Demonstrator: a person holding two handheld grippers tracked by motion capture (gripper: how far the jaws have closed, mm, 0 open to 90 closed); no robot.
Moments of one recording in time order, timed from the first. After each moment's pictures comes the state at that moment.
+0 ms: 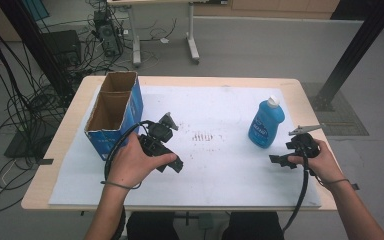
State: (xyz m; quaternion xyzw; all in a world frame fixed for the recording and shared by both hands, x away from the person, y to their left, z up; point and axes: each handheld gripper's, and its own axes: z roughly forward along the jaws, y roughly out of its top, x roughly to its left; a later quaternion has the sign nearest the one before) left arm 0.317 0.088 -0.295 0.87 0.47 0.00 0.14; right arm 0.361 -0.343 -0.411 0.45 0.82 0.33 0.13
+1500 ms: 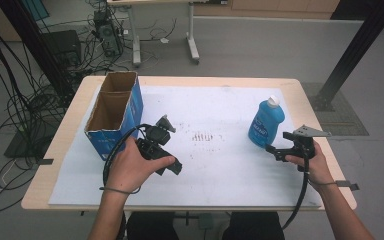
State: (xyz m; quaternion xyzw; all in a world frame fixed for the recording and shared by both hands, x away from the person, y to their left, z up) left arm 0.308 0.091 -0.298 0.86 0.48 0.00 0.15; right arm 0.371 -0.346 -0.437 0.42 0.74 0.48 0.21
